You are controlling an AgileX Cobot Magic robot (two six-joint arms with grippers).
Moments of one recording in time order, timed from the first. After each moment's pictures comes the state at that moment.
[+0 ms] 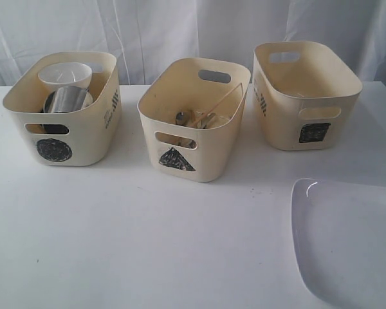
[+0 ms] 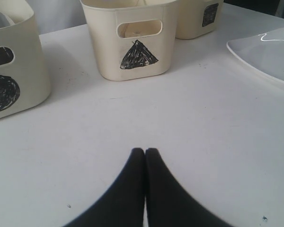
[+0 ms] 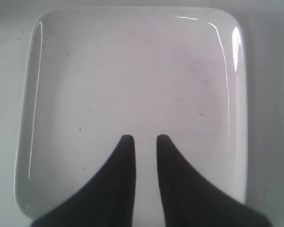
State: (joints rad) left arm -0.64 0.00 0.02 -0.16 0.29 0.15; right arm -0.39 0.99 -0.59 0.27 0.71 -0.30
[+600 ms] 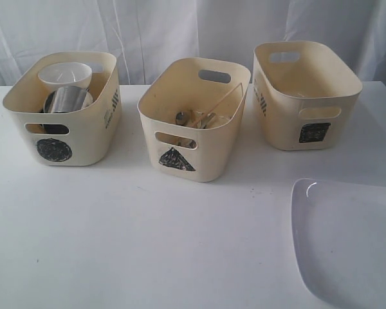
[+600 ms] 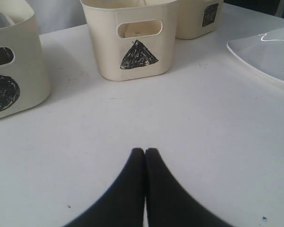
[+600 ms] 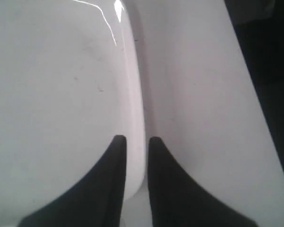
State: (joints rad) left arm -0.64 0.00 0.02 -0.16 0.29 0.15; right arm -0.36 0.91 -0.56 -0.22 0.77 0.18
